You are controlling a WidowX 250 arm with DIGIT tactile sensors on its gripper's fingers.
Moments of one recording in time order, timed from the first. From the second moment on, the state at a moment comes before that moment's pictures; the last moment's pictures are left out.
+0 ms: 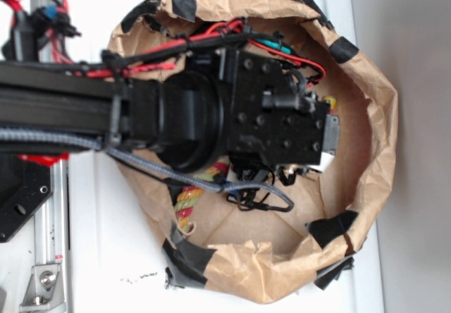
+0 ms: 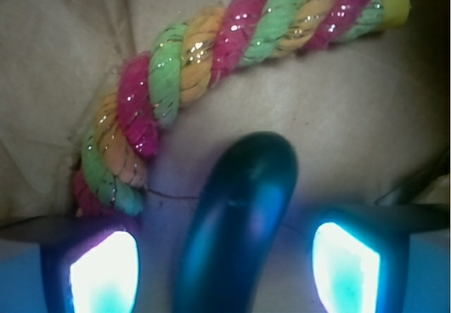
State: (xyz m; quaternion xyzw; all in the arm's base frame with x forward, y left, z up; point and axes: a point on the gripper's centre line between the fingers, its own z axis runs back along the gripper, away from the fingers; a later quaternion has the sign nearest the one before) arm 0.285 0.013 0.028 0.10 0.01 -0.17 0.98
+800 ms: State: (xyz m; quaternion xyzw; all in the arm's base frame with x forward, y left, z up) arm 0.266 0.078 0.018 0.01 0.02 -0.17 0.99
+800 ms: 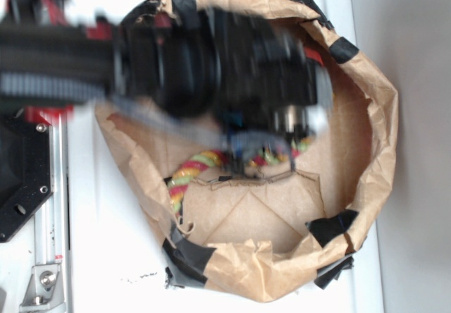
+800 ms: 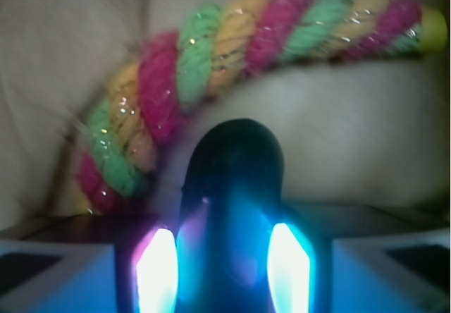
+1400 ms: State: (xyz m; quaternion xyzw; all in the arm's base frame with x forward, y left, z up) arm 0.262 0.092 0.013 0.02 0.04 -0.16 0.99
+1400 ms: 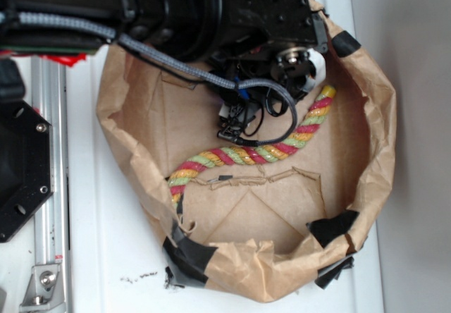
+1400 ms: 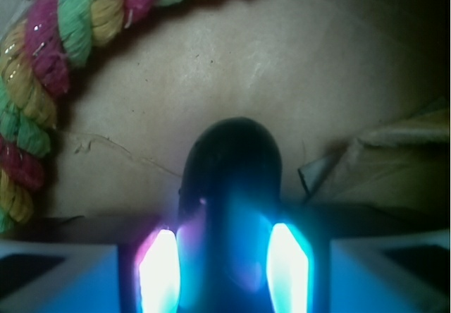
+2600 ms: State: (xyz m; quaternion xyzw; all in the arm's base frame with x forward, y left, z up) arm 0.249 0.008 0.094 -0.01 0.08 0.13 0.99
